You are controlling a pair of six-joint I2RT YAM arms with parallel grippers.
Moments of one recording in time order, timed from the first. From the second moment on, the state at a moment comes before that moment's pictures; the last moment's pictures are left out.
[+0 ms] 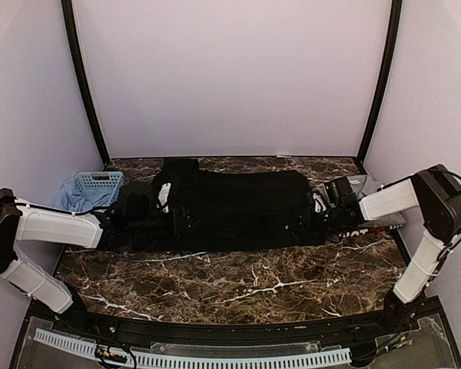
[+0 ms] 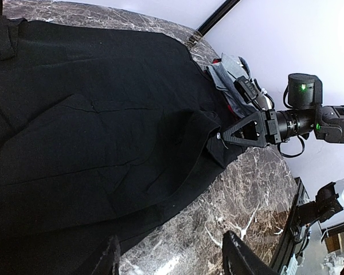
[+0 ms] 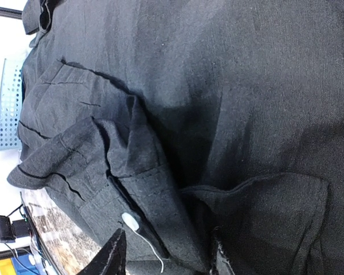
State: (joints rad) left arm -0.70 1.41 0.62 0.35 0.25 -0.59; right arm 0.37 1.70 0.76 0.03 -0.51 0.54
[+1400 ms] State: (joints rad) left arm -0.70 1.38 0.64 0.19 0.04 -0.48; right arm 0.31 1.67 1.07 -0.47 -0.38 0.24
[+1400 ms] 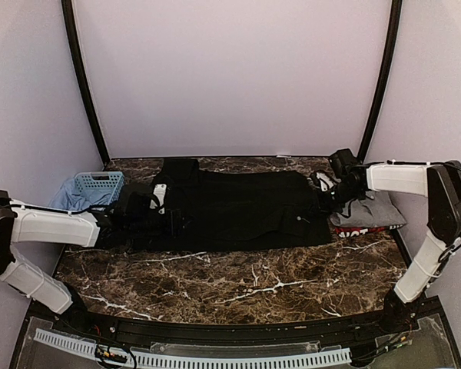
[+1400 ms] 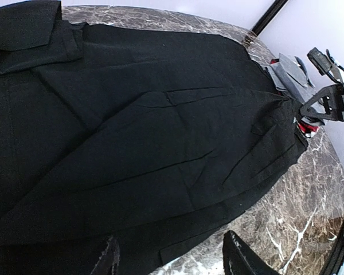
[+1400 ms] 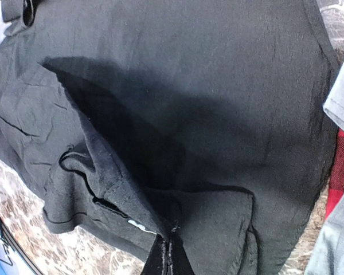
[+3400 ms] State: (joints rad) left arm -0.73 1.61 0.65 0.22 -0.25 -0.40; right arm 0.44 1.67 0.87 -0.33 -0.22 0.39
